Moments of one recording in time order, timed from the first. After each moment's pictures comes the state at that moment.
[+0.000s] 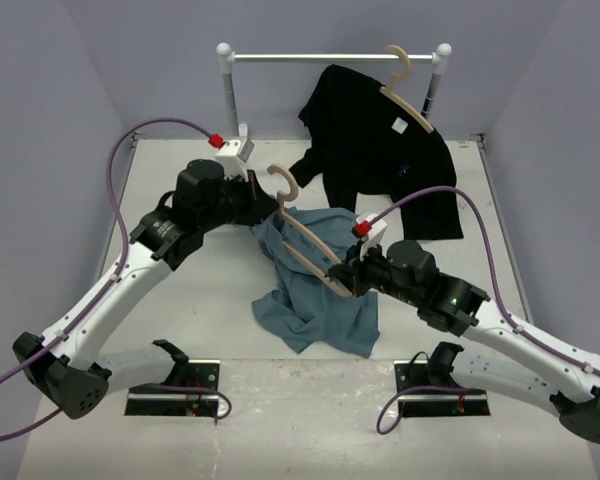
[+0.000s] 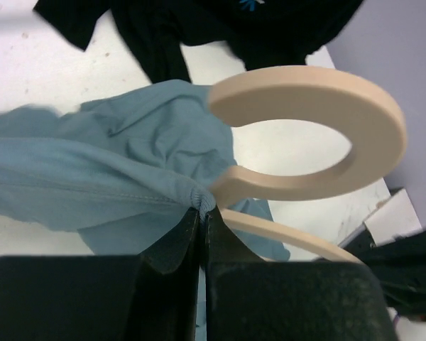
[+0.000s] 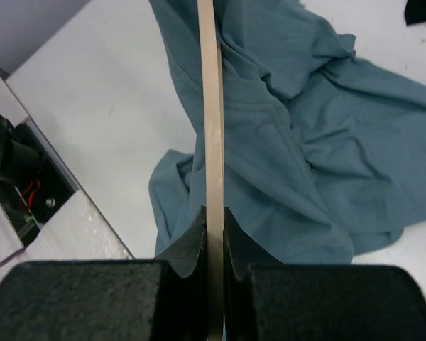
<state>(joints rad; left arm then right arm) -0.58 1.17 1.23 -0.48 0.12 -0.48 0.94 0.85 0.80 -0.34 0.04 0.28</state>
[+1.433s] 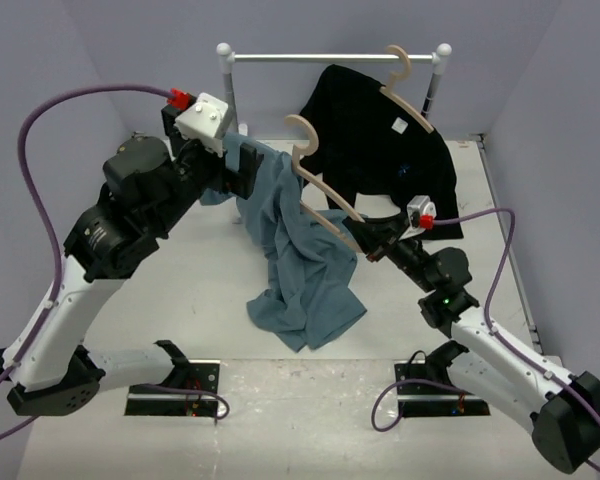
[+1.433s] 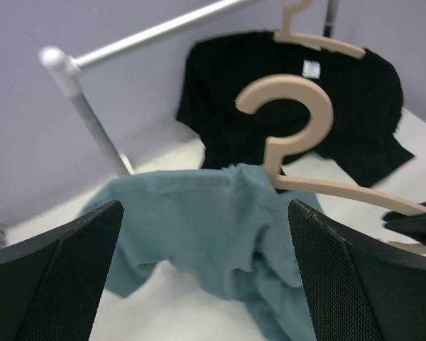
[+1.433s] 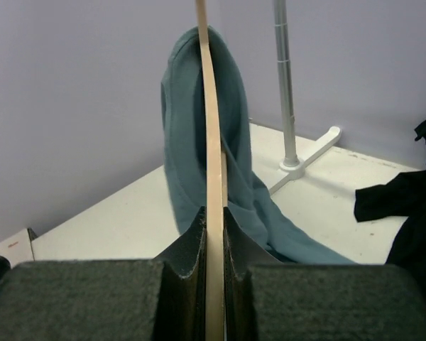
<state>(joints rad) -0.75 1.20 1.77 -0.71 -0.27 0.04 0.59 0.84 0.44 0.70 -0.25 0.33</state>
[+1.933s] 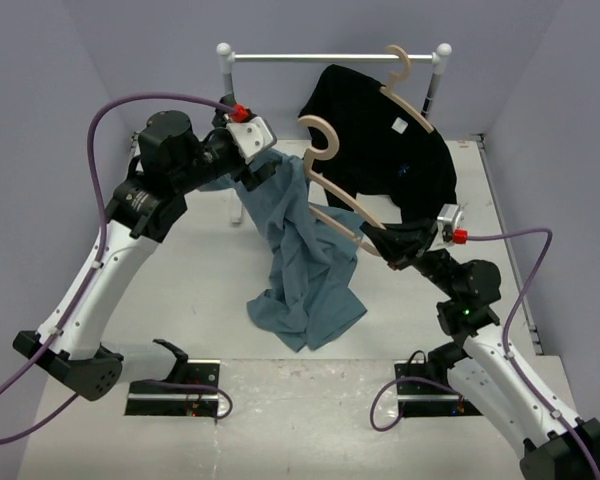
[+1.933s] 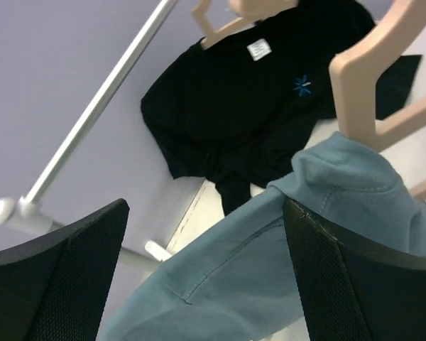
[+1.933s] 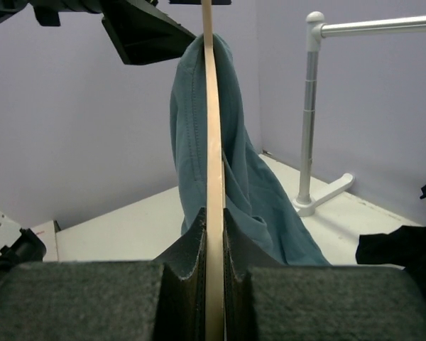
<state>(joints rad) -0.51 1.27 1.62 -0.46 0.33 0.56 0.40 0.65 0.44 0.68 -0.54 0.39</state>
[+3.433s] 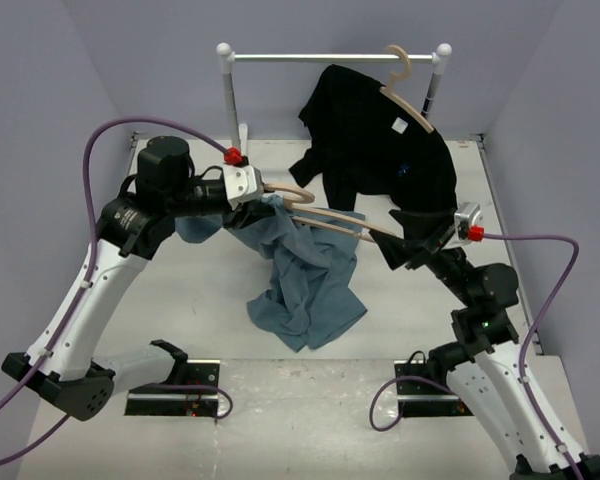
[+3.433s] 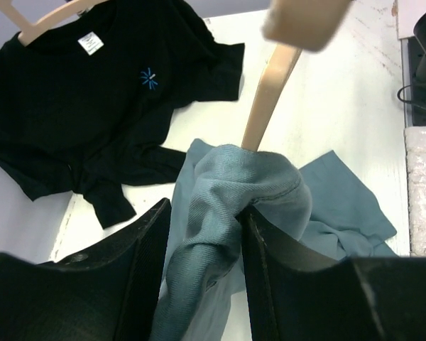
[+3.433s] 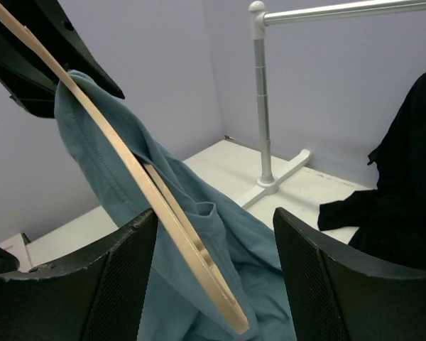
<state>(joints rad) -0.47 1.17 1.49 -0.70 0.77 0.58 0.31 0.51 0.53 0.33 -0.47 0.36</state>
